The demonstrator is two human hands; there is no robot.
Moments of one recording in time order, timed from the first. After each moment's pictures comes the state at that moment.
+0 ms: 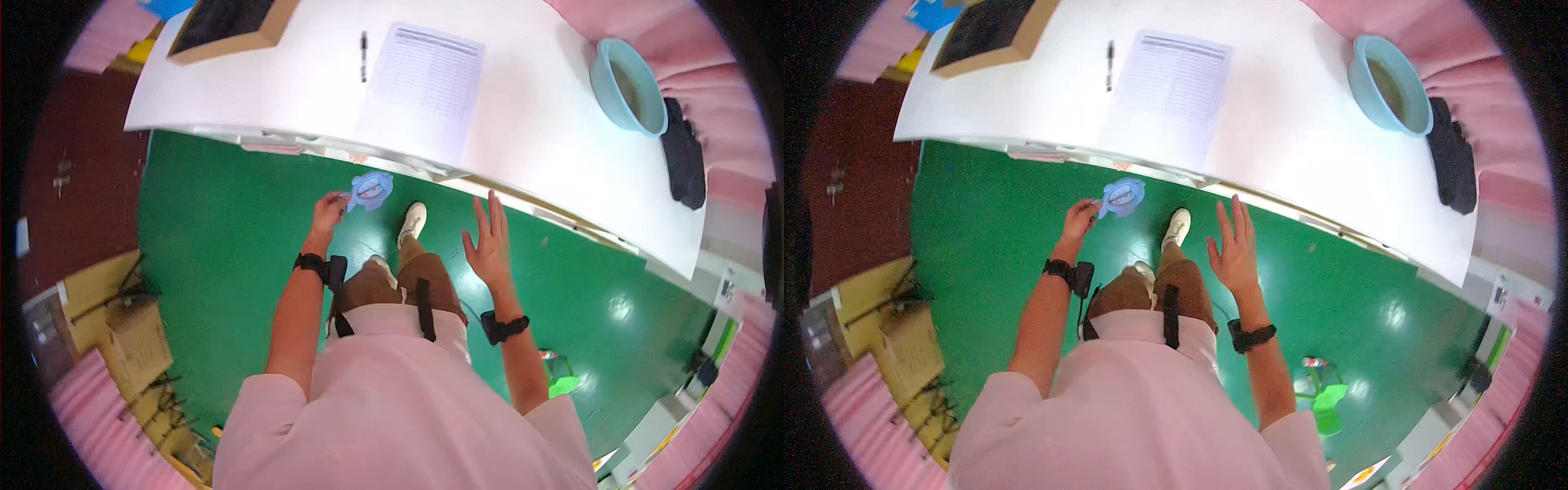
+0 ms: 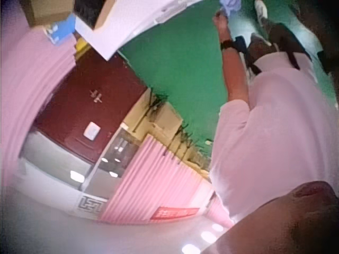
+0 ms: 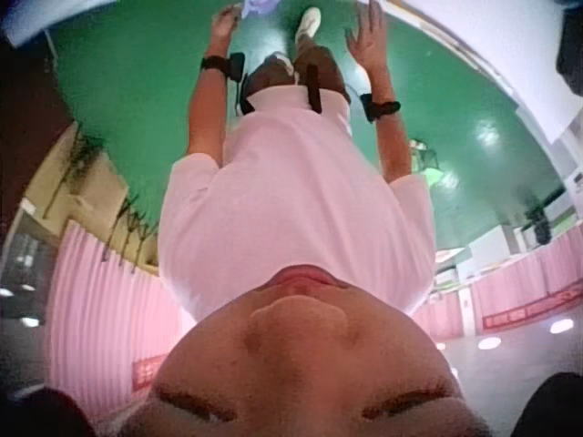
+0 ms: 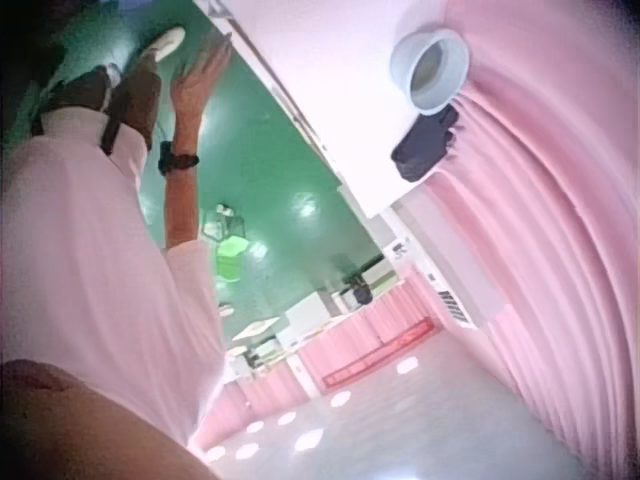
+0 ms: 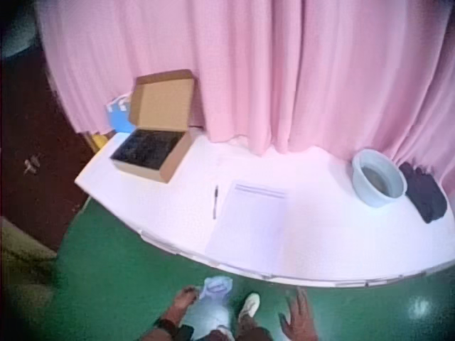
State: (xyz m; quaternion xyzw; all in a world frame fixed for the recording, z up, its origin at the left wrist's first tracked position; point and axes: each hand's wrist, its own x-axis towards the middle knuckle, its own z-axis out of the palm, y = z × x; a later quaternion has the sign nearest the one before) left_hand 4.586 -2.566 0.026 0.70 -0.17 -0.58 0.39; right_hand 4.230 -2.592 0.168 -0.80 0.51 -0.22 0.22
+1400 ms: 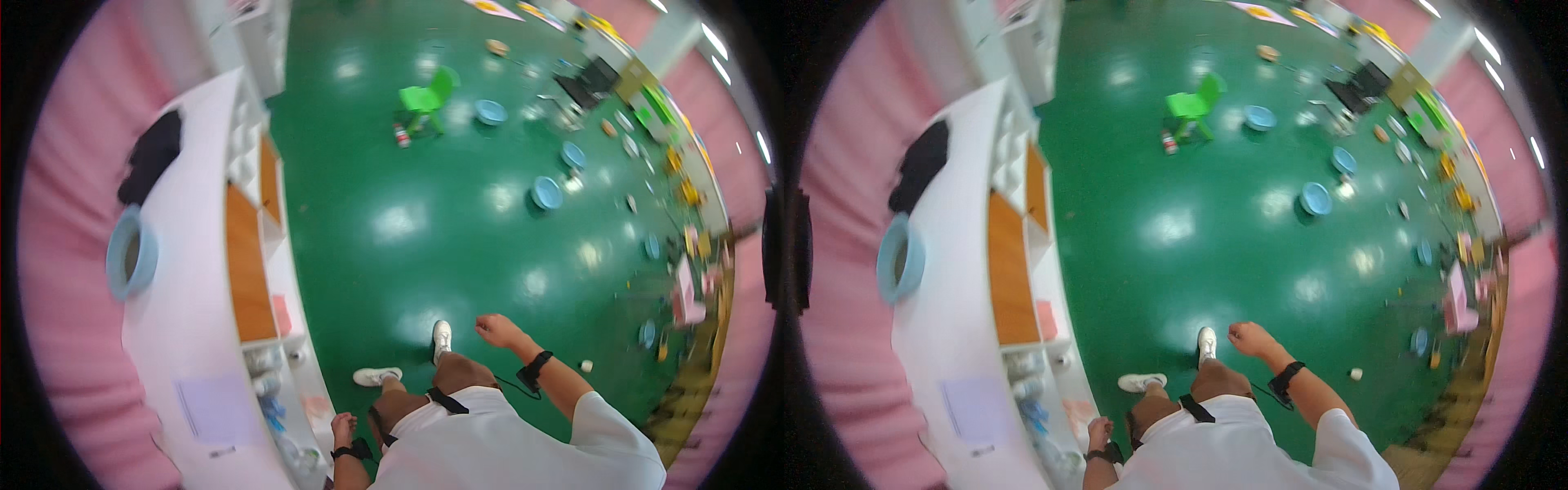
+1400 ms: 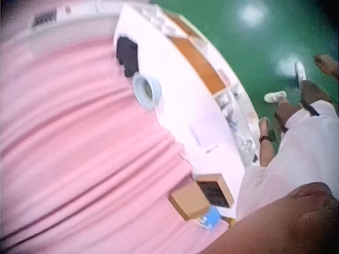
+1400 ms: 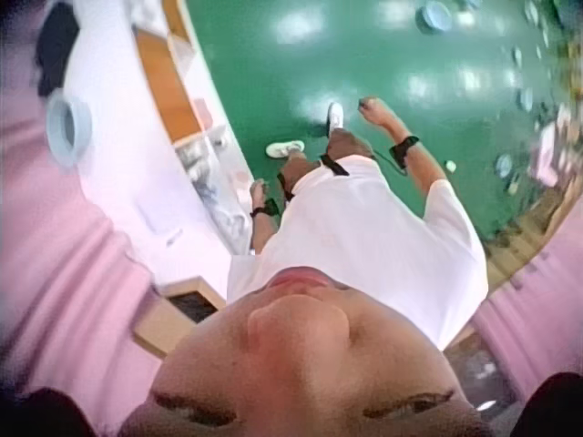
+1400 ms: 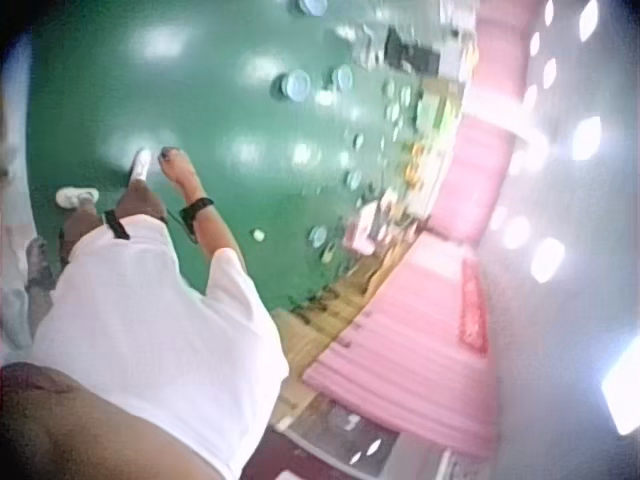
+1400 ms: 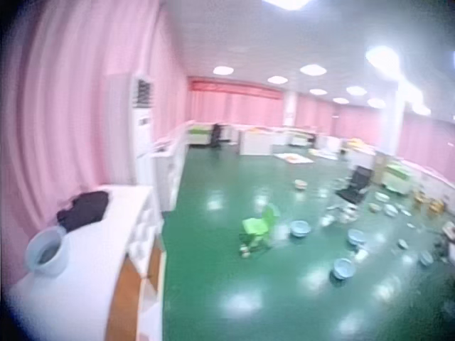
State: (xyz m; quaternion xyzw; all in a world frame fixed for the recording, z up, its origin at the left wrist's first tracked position) left_hand 4.613 -2.620 -0.088 0.44 -0.54 -0.68 -0.21; right_hand 4.442 -2.119 0.137 -0.03 0.94 -0.25 0.21
